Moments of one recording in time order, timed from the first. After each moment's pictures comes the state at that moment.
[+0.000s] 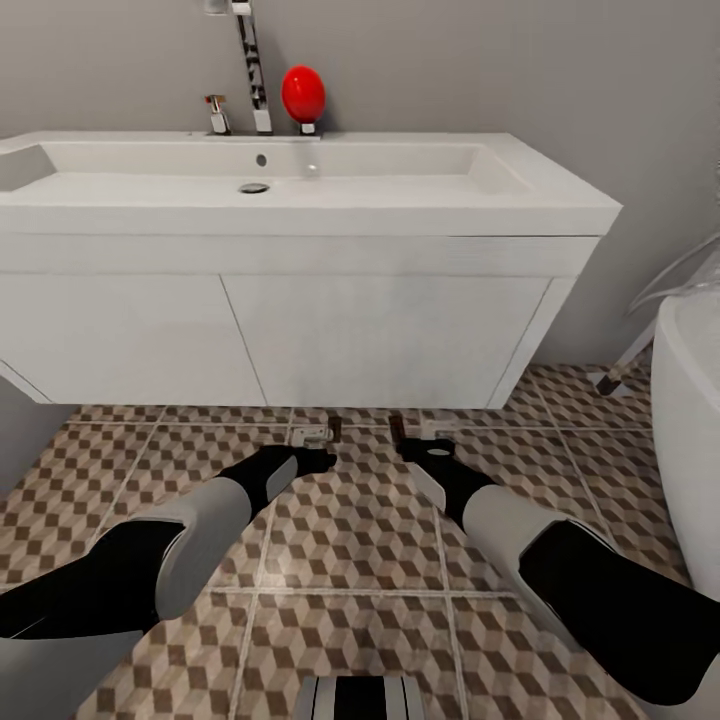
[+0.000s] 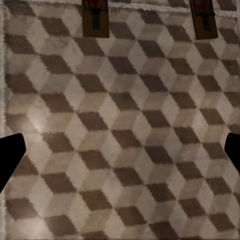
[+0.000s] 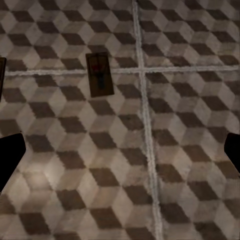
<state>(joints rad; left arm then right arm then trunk) -1.18 -0.17 0.02 -0.06 0.06 0.26 -0.01 -1.15 0.17 0.66 -0.10 -0.67 0.02 -0.31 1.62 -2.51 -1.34</state>
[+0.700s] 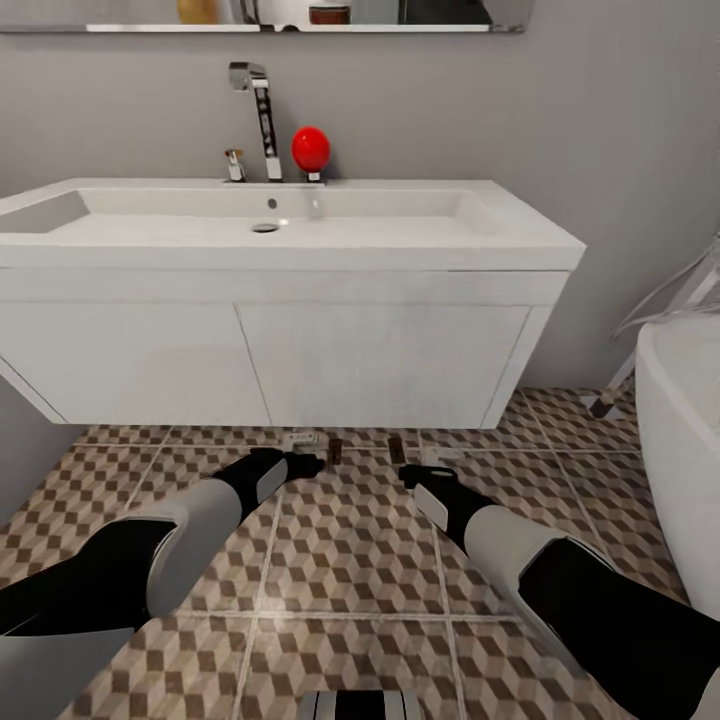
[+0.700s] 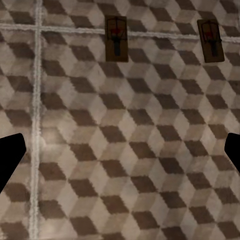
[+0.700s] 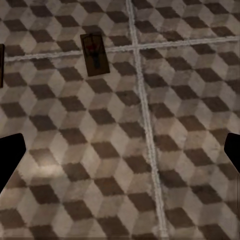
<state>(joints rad) -1.18 -0.13 0.02 -0.03 0.06 0.27 0.00 -1.09 0.17 0.66 -0.07 -0.76 0.07 -0.31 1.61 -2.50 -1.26</state>
